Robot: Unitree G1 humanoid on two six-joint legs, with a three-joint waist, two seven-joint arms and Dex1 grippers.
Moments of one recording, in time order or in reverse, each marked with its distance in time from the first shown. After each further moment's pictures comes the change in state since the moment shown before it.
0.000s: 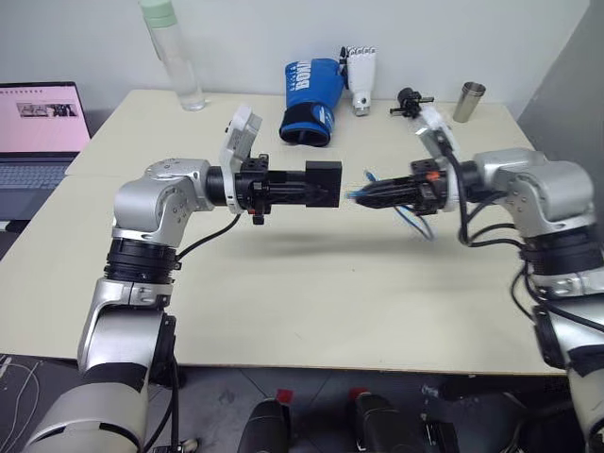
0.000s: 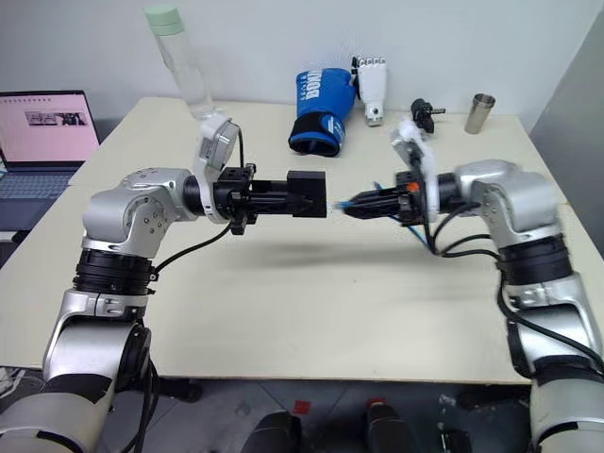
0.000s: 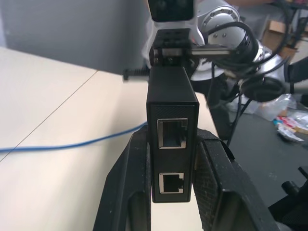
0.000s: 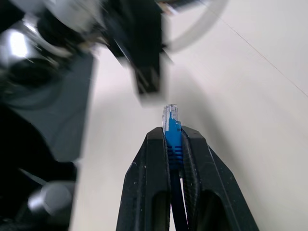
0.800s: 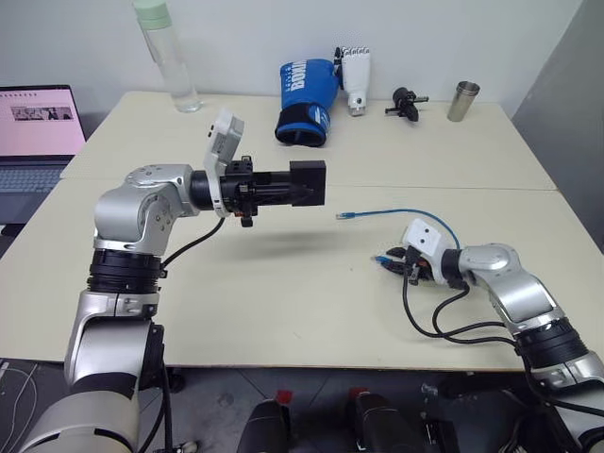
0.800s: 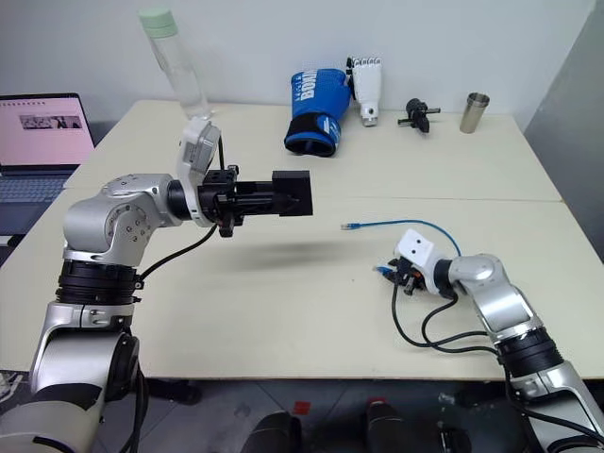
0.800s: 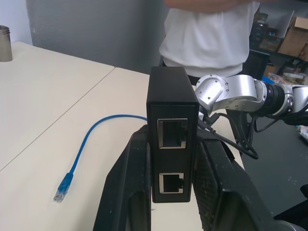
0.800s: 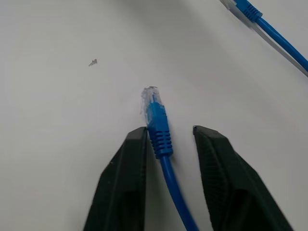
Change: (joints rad) left arm 0.046 0.000 0.033 -0.062 -0.005 0.008 0.058; right arm 0.440 0.092 0.113 -0.173 -0.387 -0.417 -0.402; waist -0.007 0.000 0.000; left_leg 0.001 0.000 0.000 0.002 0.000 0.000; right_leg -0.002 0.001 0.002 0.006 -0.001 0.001
